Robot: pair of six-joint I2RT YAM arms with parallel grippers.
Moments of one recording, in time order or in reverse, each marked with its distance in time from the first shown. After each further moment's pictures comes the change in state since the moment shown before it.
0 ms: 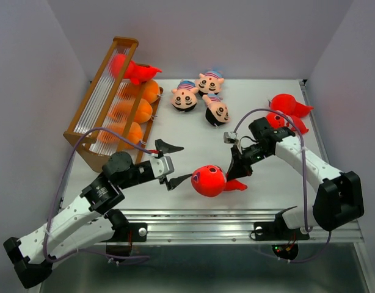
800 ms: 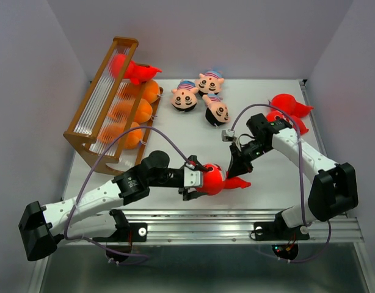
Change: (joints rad) left arm -0.179 0.295 -0.017 0.061 0.134 0.087; right arm 0.000 0.088 0.117 -0.156 0.030 -0.133
